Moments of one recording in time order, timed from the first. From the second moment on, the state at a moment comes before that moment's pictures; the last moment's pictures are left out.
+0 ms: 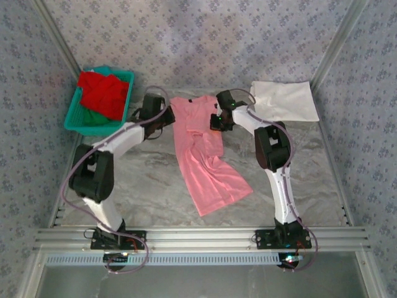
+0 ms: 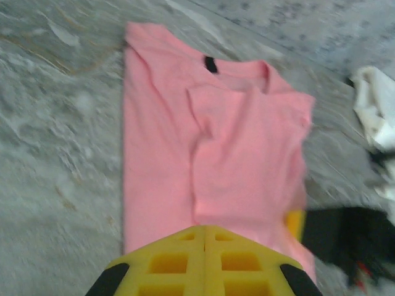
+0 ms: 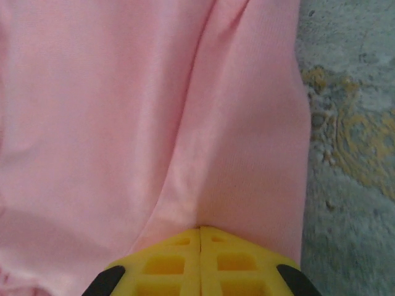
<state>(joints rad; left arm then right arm) -0.39 1.72 1.22 -0.14 0.05 -0.65 0.38 2.37 1.93 -0.67 -0.22 0.38</state>
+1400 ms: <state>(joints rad) -0.87 1.50 0.57 -0.05 0.22 -0.83 0.22 1.54 1.22 -0.23 -0.27 0.53</state>
